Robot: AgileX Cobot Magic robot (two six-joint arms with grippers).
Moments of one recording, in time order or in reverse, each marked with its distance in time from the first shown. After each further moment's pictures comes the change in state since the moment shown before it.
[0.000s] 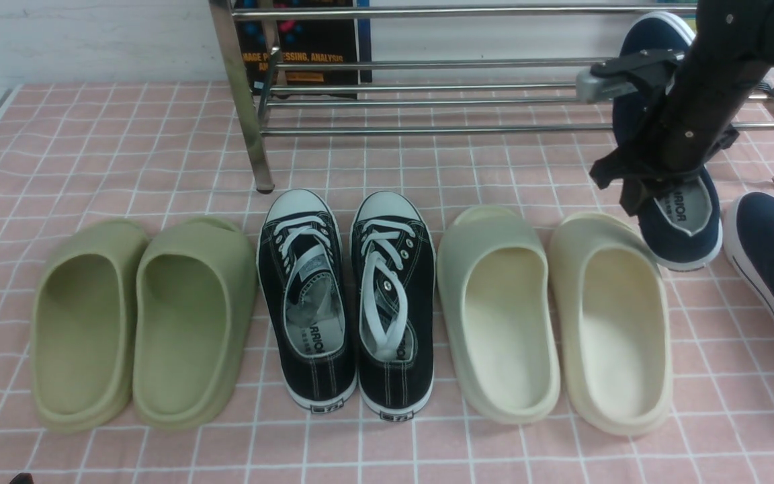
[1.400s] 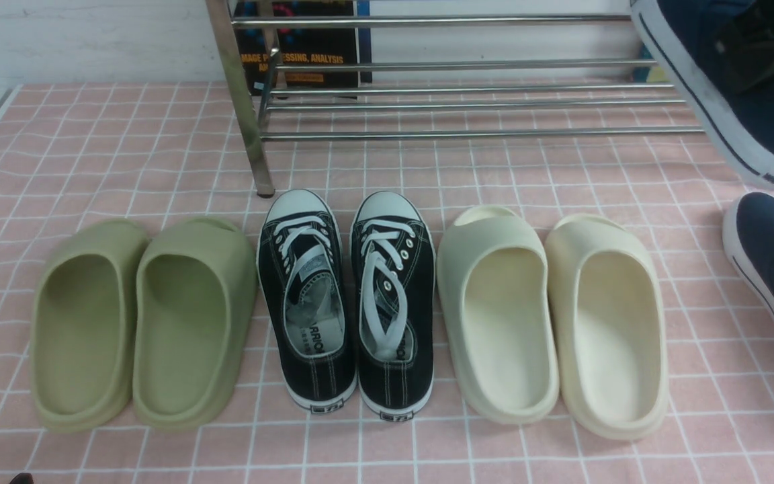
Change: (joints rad) right arm -0.002 -0.448 0.057 -0.003 0.121 -0.040; left arm 0.000 0.000 0.000 0.000 0.000 0.000
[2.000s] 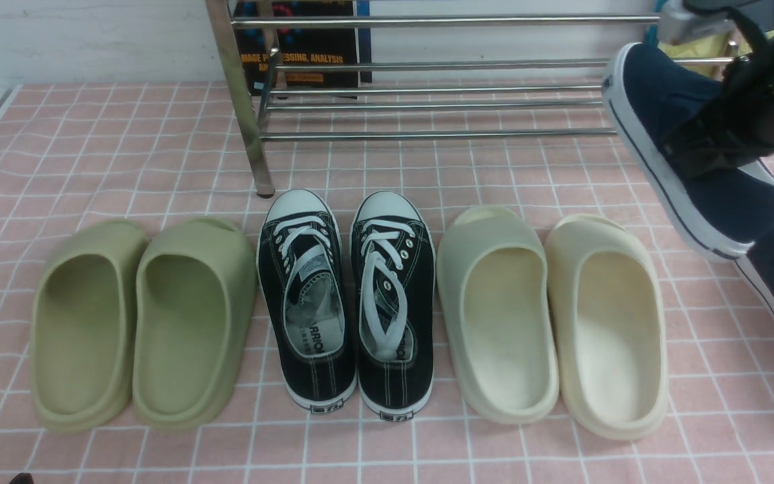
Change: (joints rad) right arm 0.000 0.056 0.272 0.018 -0.334 -0.015; left arm 0.000 0.000 0.000 0.000 0.000 0.000
